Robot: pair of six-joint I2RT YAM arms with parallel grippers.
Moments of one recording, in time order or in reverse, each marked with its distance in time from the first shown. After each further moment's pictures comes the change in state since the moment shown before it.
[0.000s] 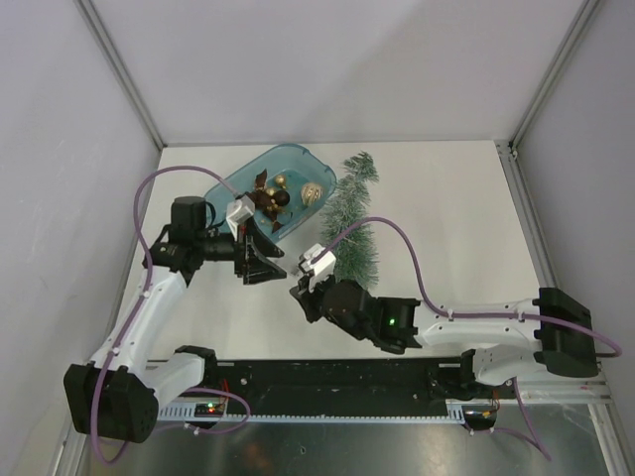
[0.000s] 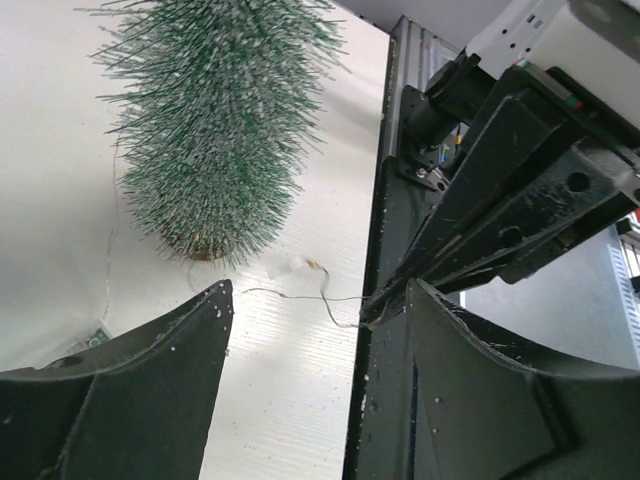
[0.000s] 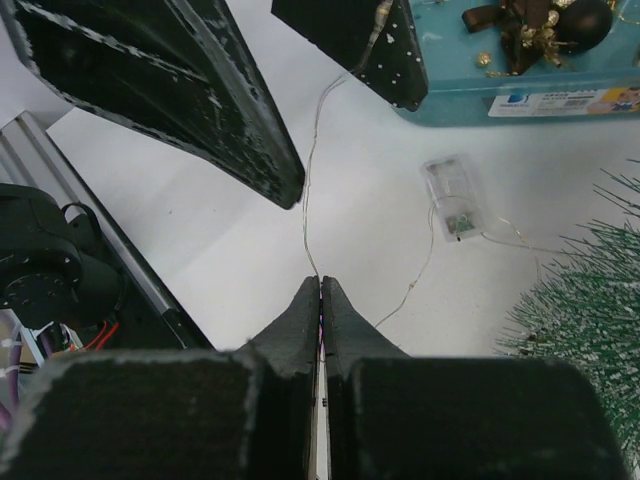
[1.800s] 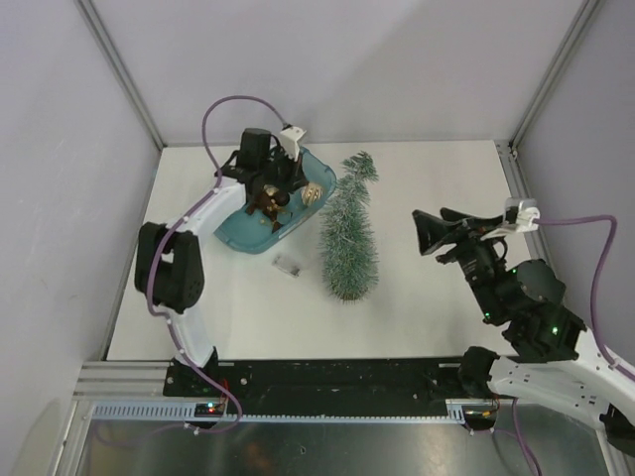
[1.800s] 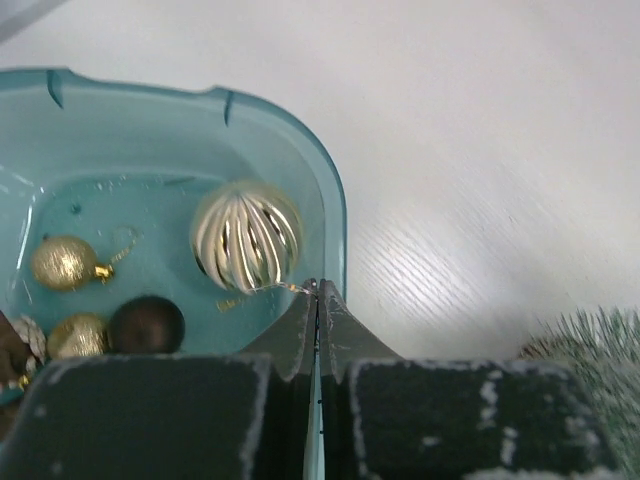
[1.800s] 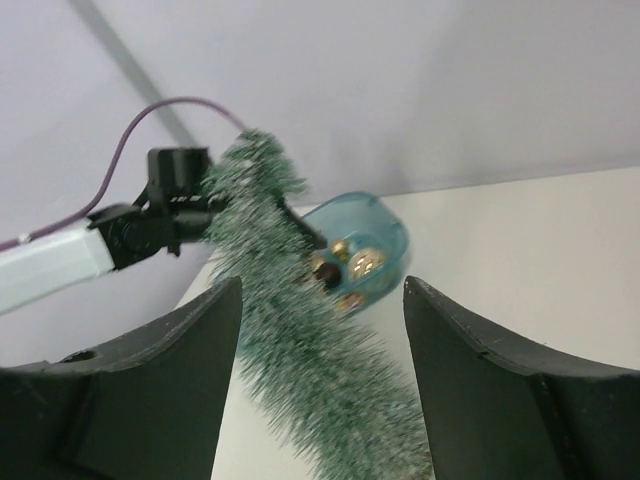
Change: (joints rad) left arm -0.175 0.772 0.601 0.262 -0.799 -0.123; right arm -0.343 -0.754 0.021 -0.263 0.172 -0.016
